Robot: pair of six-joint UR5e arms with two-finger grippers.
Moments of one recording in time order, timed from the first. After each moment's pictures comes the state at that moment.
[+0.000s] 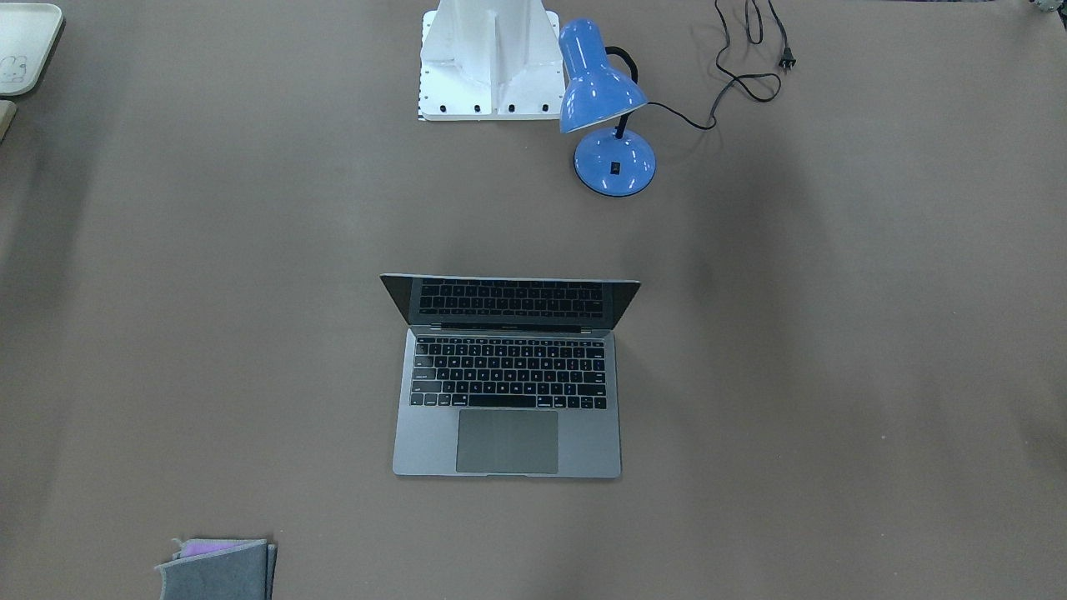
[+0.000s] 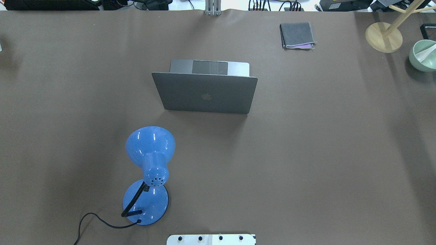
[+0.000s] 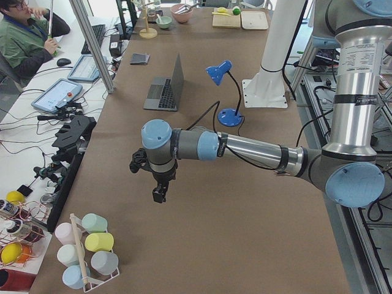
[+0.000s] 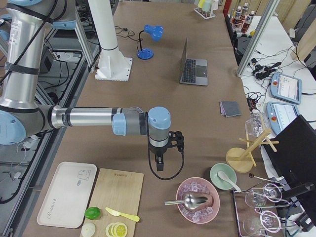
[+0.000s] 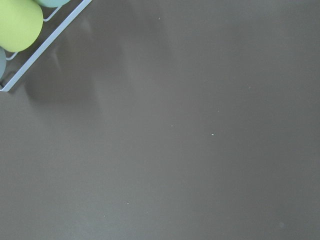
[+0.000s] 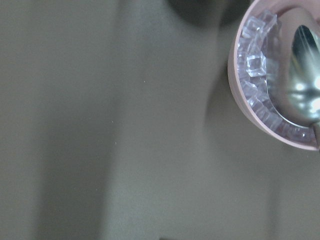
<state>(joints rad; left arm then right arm) -1.56 -1.60 -1.75 -1.43 -2.32 0.23 1.52 -1.81 1.84 -1.45 2.26 -0.09</state>
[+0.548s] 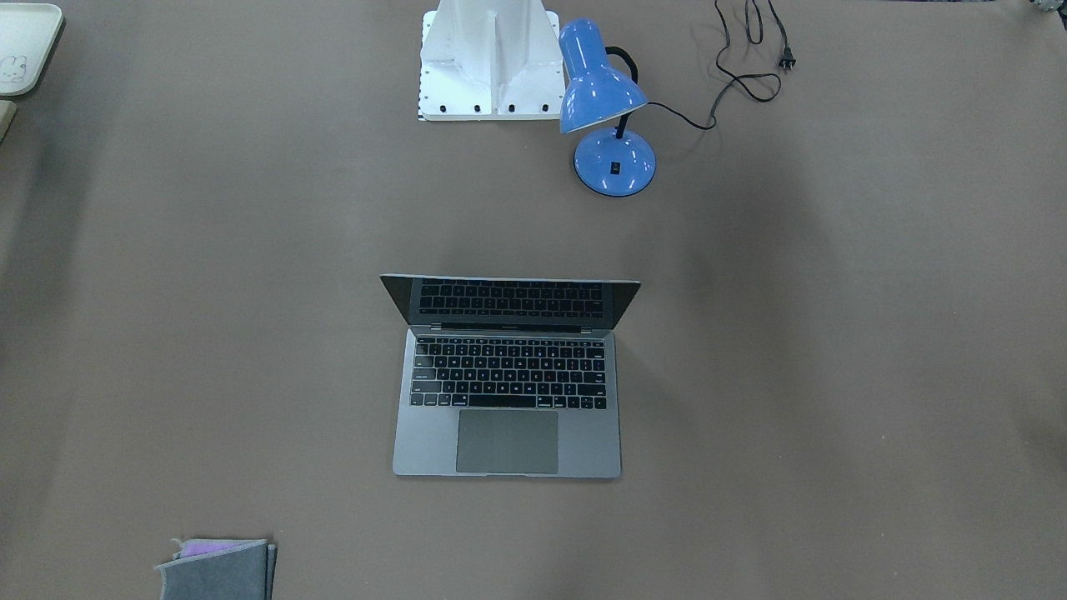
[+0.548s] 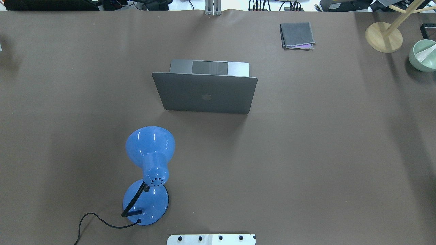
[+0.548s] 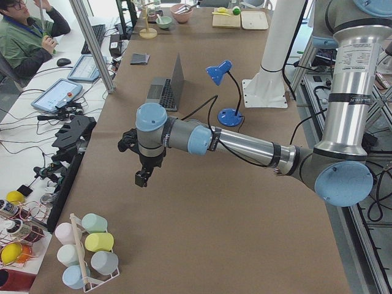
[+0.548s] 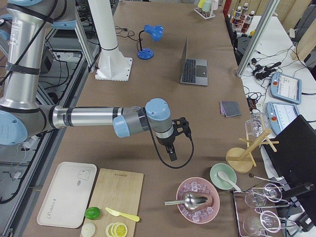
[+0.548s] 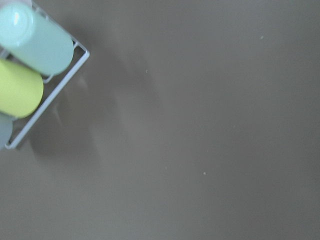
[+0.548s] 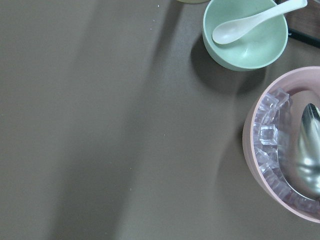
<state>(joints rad) -1.55 -1.65 -1.73 -1.69 -2.32 0.23 1.52 -1.79 1.84 -1.28 2.28 -0.07</state>
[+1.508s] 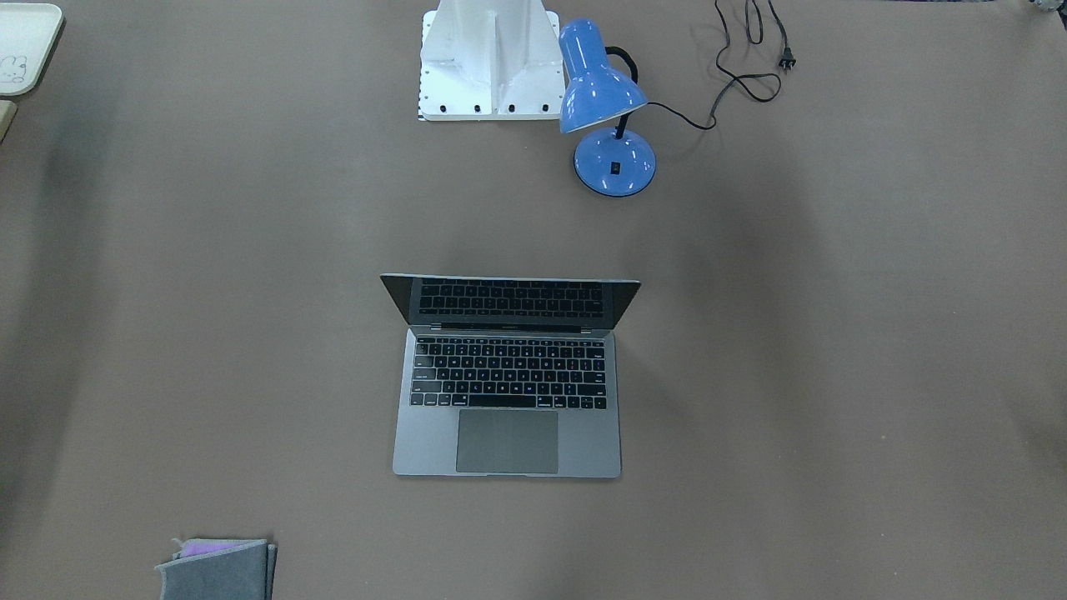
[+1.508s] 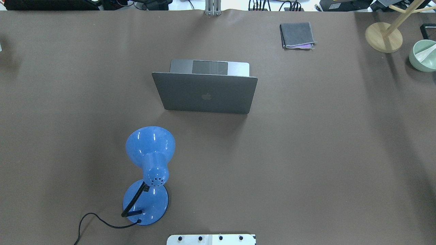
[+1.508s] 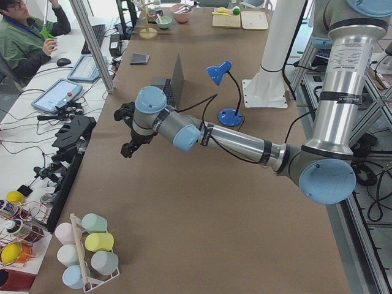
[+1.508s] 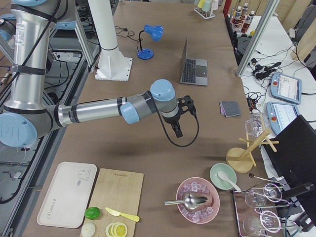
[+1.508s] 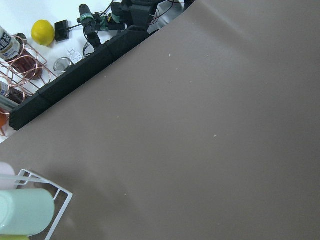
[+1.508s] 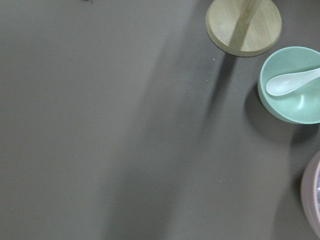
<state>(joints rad) -1.46 -1.71 -1.72 -1.96 -2.38 0.08 1.44 -1.74 1.96 -1.27 2.39 0.15</state>
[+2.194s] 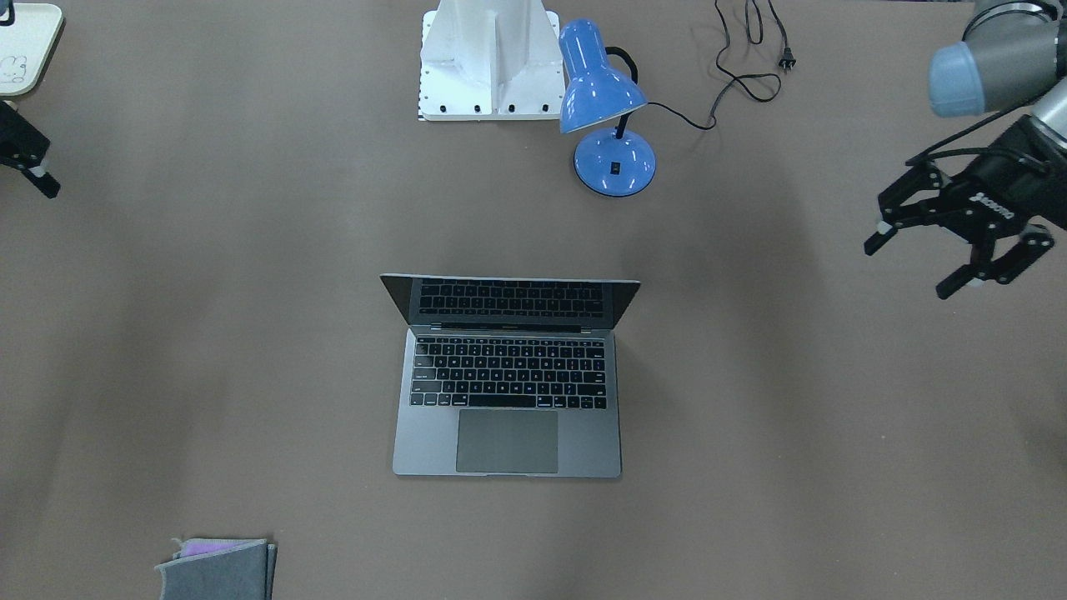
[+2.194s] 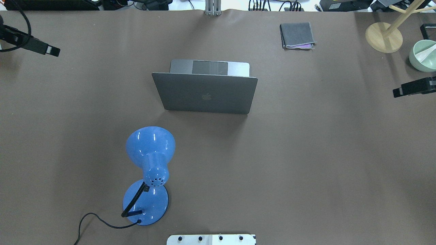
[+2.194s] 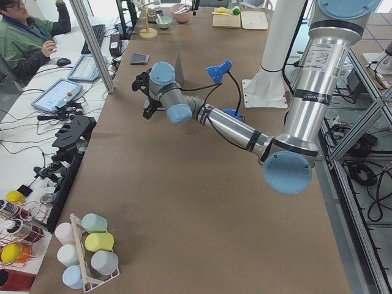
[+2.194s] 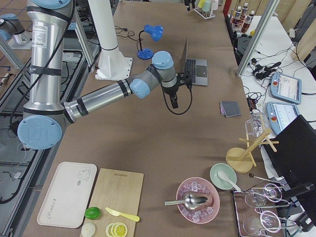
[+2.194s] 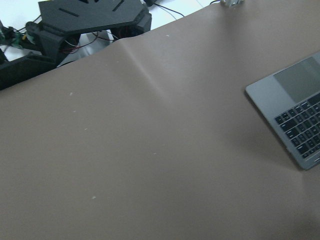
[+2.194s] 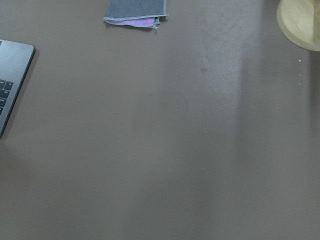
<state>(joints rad) -1.18 -1.82 -1.79 -2.14 -2.38 -0.54 1.14 -1.66 2.13 -1.27 2.22 0.68</state>
